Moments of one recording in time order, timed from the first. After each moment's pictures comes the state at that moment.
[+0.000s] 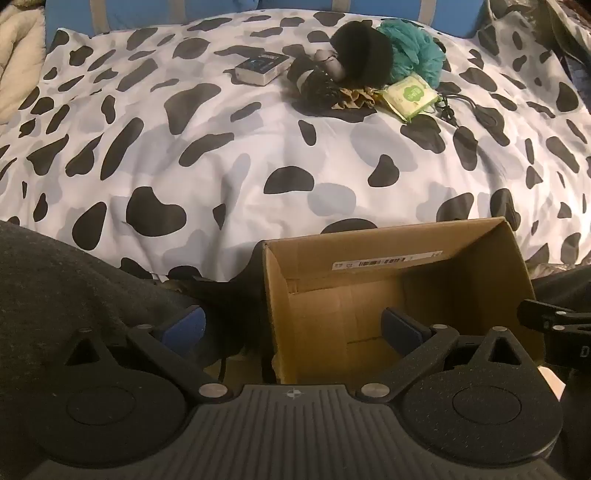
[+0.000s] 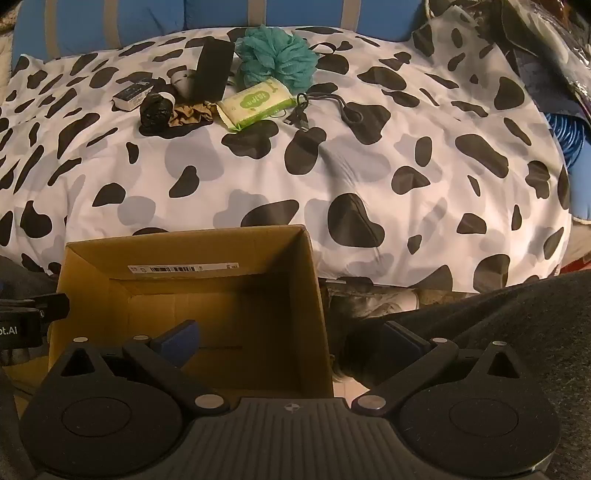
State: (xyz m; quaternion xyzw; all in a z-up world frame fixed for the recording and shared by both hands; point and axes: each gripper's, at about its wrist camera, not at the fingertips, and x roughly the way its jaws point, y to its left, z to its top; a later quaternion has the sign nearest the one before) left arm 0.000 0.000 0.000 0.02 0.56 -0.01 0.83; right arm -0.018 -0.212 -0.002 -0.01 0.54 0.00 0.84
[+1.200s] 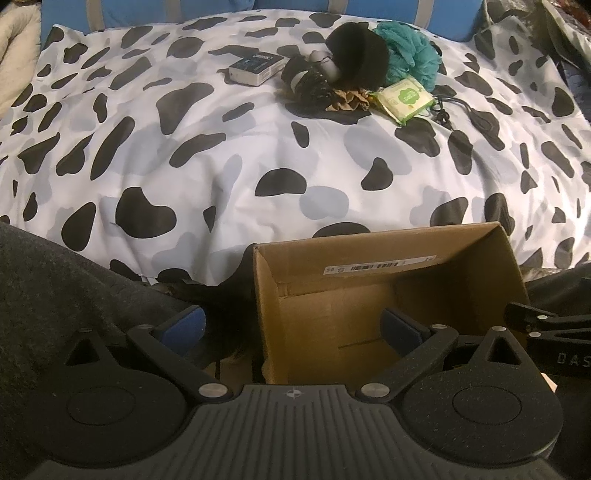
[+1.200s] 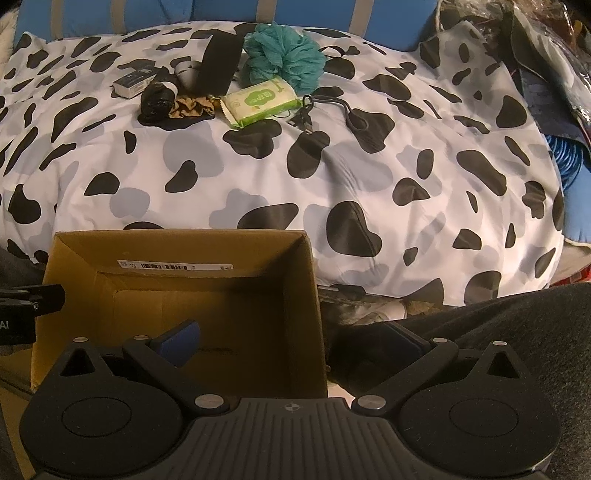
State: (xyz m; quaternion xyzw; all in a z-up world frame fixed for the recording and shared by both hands) left arm 0.005 -0.001 -0.002 0.01 0.55 -0.02 0.83; right arm -0.011 -0.201 -0.006 -0.05 0.54 -0.01 0.84
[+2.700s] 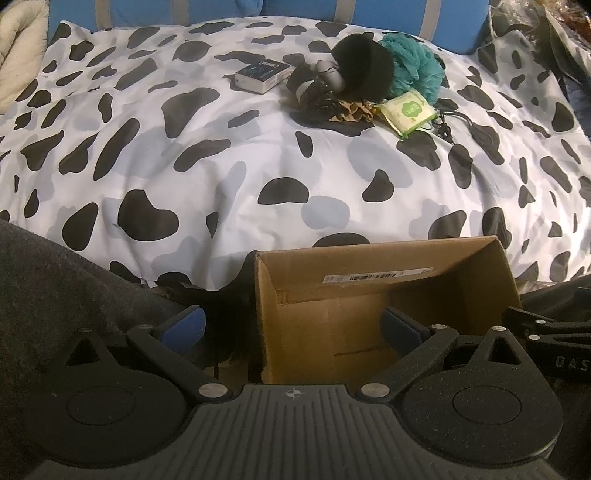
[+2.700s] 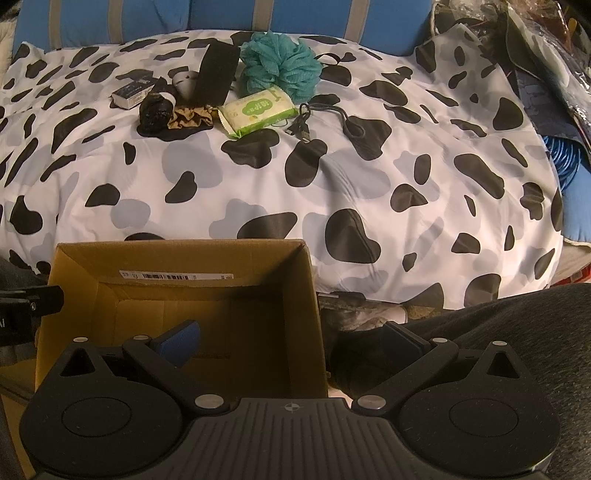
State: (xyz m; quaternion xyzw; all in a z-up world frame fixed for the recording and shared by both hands) left arm 0.003 0.005 0.001 -0.01 0.54 -0.02 0.84; right arm -0.011 -0.202 -0.002 -0.04 0.53 -0.01 0.85
